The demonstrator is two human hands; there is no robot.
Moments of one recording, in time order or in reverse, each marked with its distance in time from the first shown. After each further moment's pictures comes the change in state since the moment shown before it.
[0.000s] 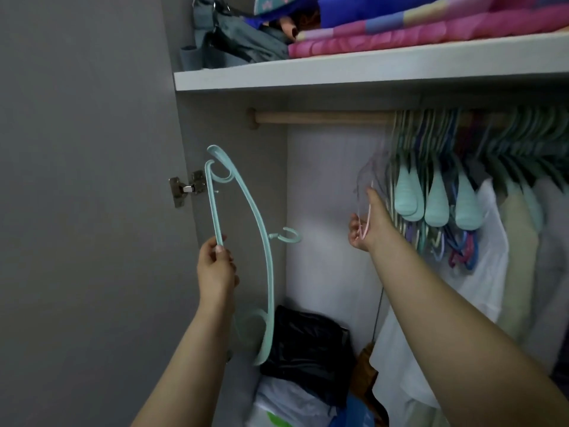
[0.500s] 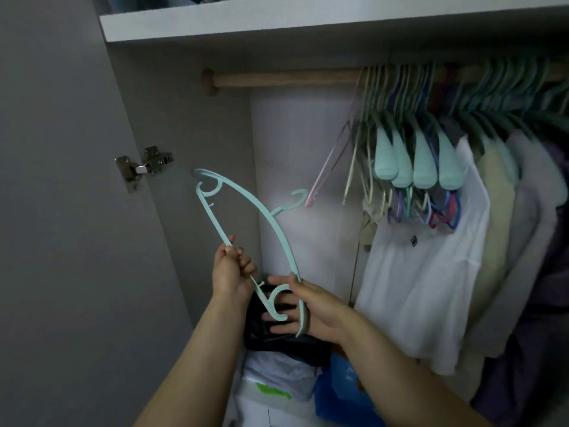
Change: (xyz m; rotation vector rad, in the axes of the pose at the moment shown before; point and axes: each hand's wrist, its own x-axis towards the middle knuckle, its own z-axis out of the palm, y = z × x) left_hand 0.007 -0.063 0.041 -0.425 -0.086 -0.484; right_hand -0.070 0.170 -0.044 -0.278 -0.540 0.298
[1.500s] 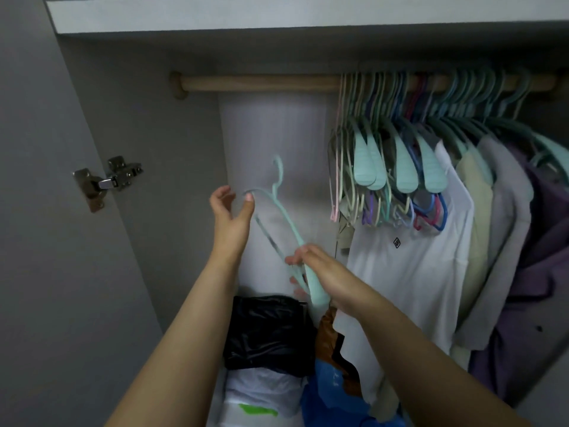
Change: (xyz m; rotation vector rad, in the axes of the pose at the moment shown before) left_hand 0.038 0.034 0.067 0.538 -0.393 0.510; right_hand -0.018 -0.064 0.018 -0.345 0.427 -0.336
